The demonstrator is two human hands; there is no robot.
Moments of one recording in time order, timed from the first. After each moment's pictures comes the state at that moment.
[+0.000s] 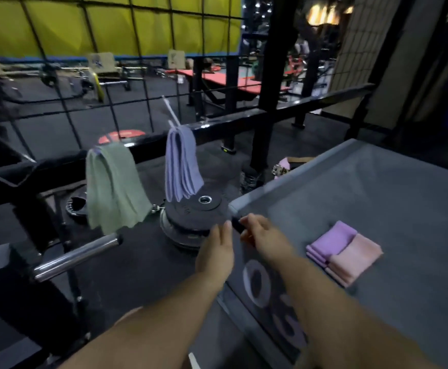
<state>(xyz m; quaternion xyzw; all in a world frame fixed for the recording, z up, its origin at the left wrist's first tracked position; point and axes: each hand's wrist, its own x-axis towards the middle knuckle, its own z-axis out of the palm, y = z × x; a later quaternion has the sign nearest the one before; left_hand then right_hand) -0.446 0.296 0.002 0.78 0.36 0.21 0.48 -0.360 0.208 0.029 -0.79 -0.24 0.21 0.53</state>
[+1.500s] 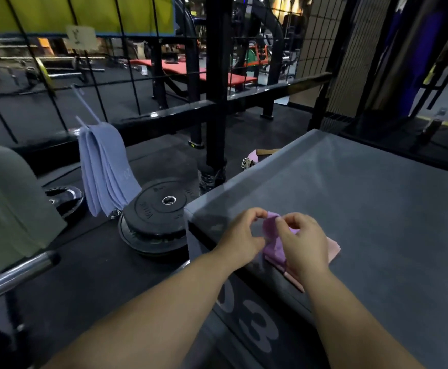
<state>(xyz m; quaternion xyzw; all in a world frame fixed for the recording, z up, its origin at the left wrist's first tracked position) -0.334 0.218 0.022 0.84 0.08 0.10 0.52 -0.288 0.088 0.028 -0.87 -0.12 -0.05 0.48</state>
